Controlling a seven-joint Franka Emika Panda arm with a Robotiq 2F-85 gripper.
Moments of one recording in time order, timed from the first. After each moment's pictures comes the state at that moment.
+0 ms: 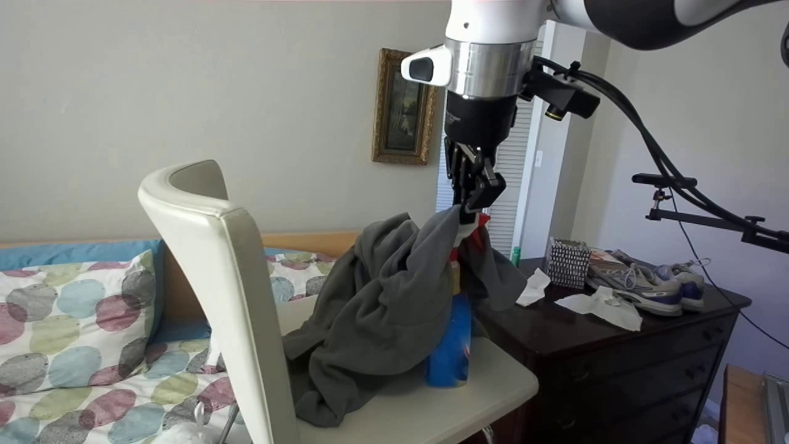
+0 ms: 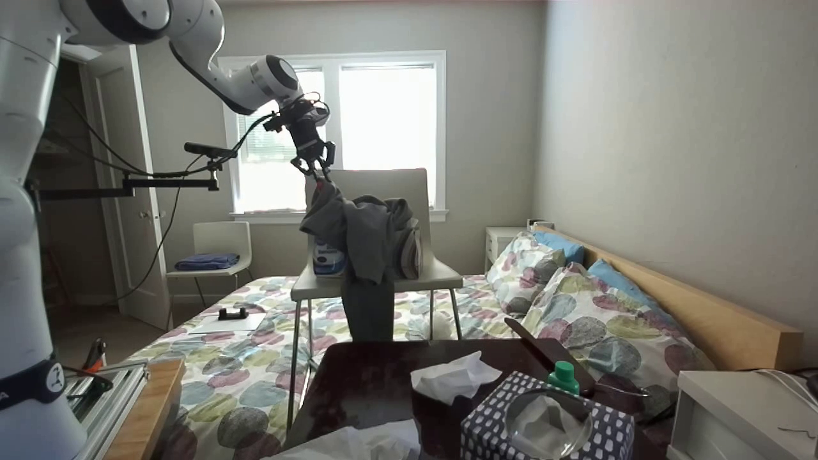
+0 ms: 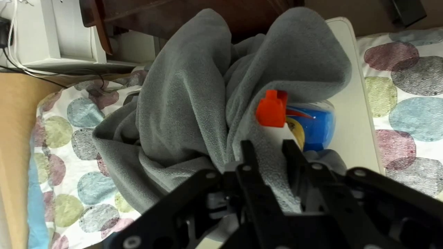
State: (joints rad) arm 0.58 0.28 0.34 -1.52 -0.55 1.64 -0.01
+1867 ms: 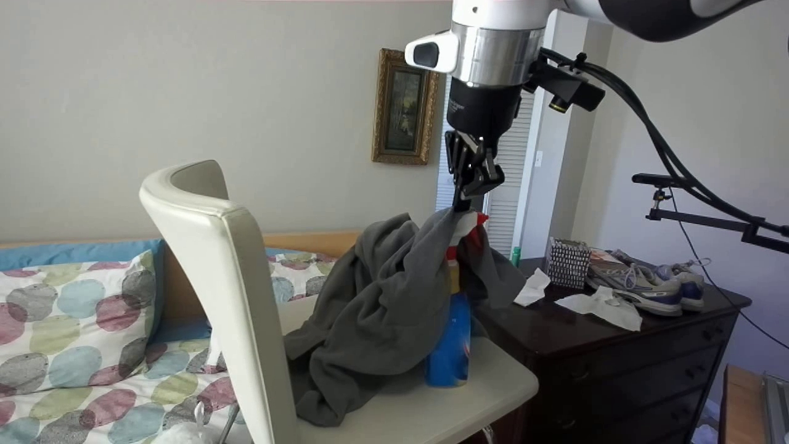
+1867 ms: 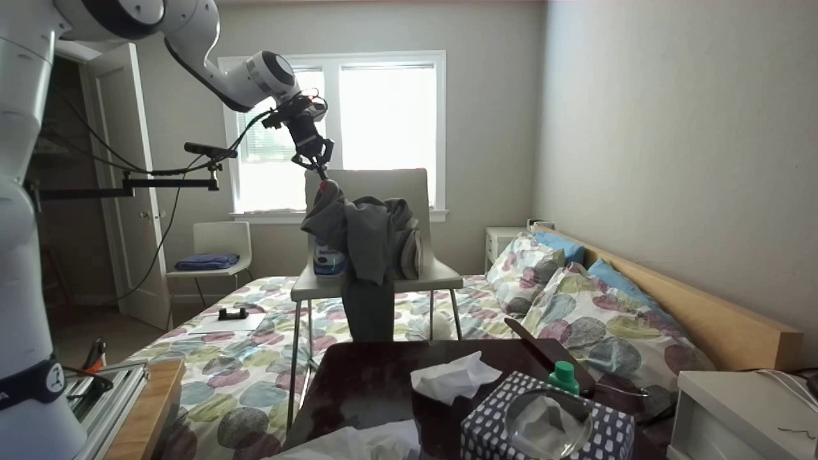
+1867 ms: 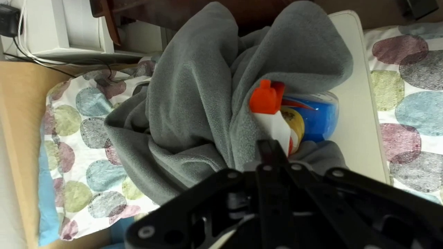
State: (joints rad) arm 0.57 0.25 0.35 -1.53 -0.56 1.67 -0.01
